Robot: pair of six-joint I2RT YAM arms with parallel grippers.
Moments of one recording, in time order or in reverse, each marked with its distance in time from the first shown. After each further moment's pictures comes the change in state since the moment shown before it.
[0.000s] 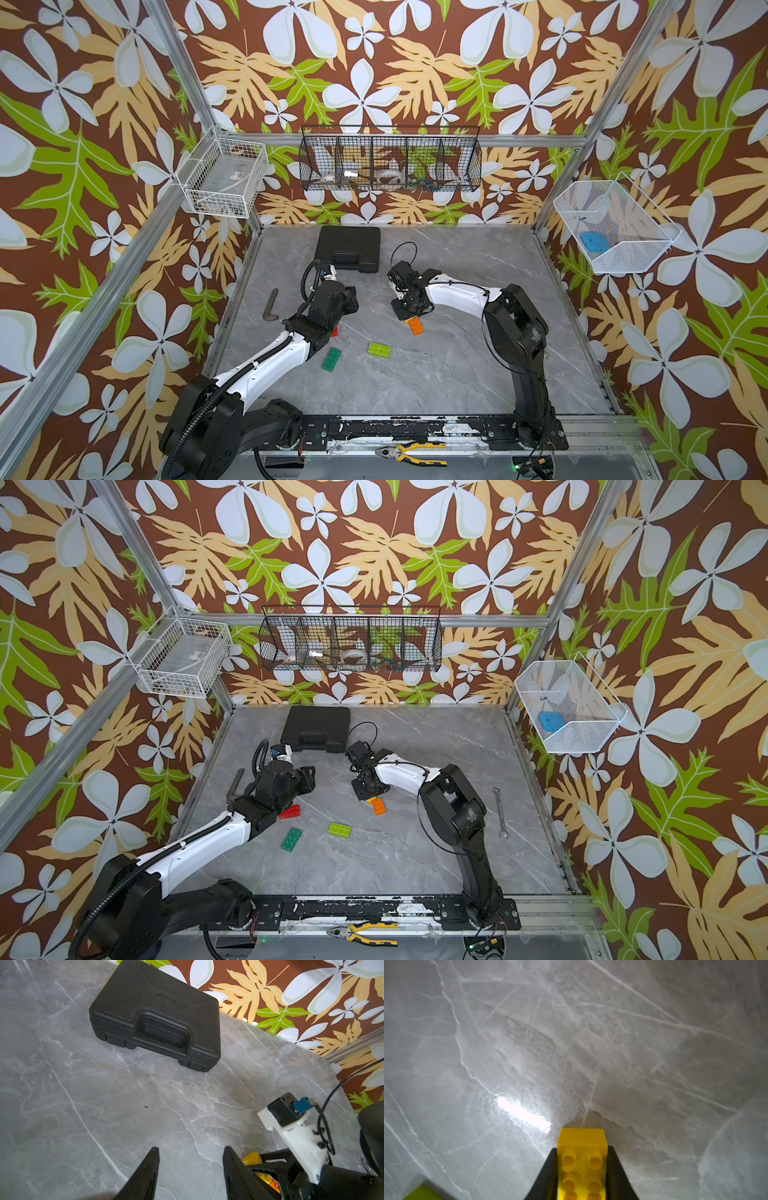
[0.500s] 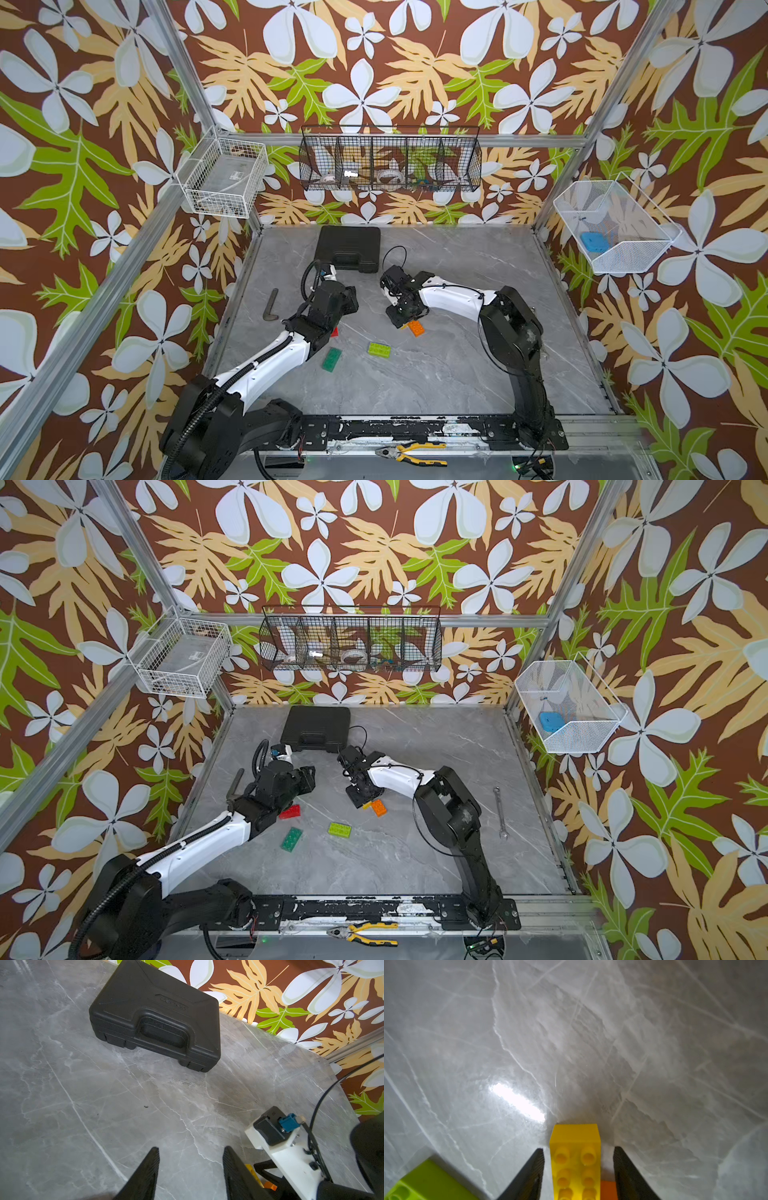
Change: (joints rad) left arm 0.000 0.000 0.001 0.000 0.000 0.000; right arm 0.055 0.002 0.043 -0.073 0.000 -0.090
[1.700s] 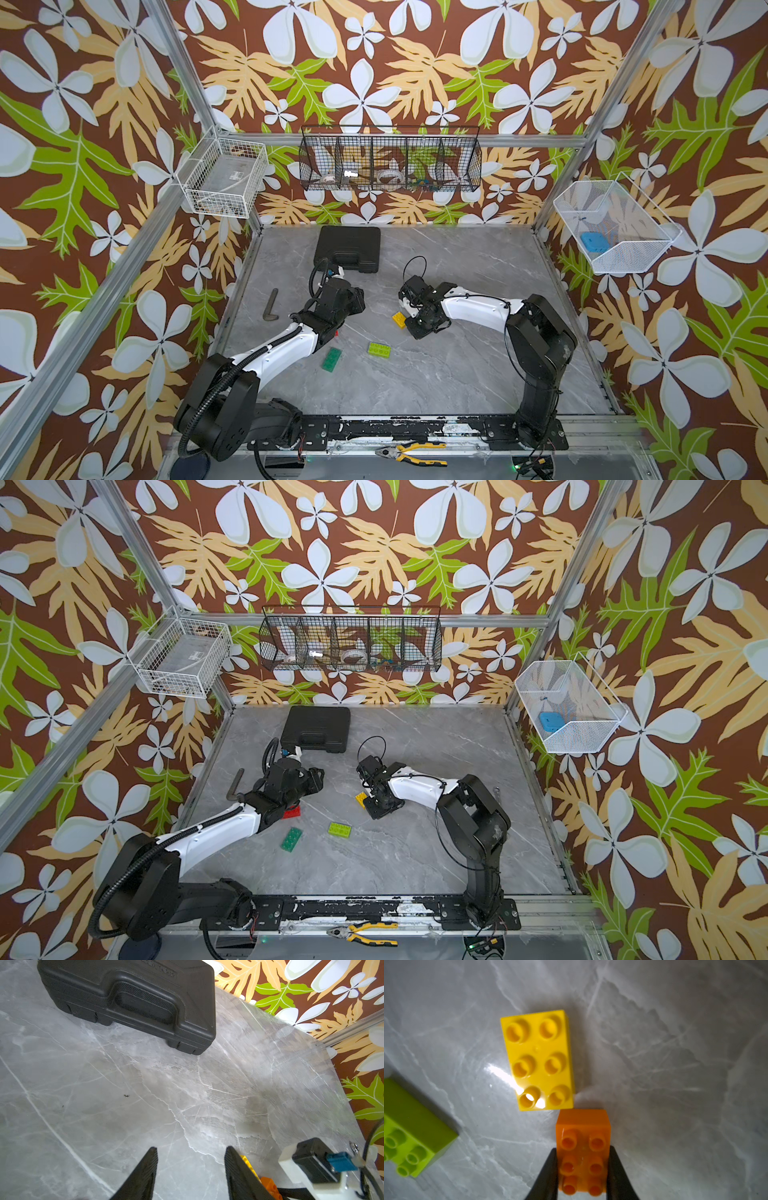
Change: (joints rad) left arm 0.000 0.119 0.026 0.033 0.093 -0.031; right arm -0.026 -0.198 -0.314 0.061 -0.057 0.008
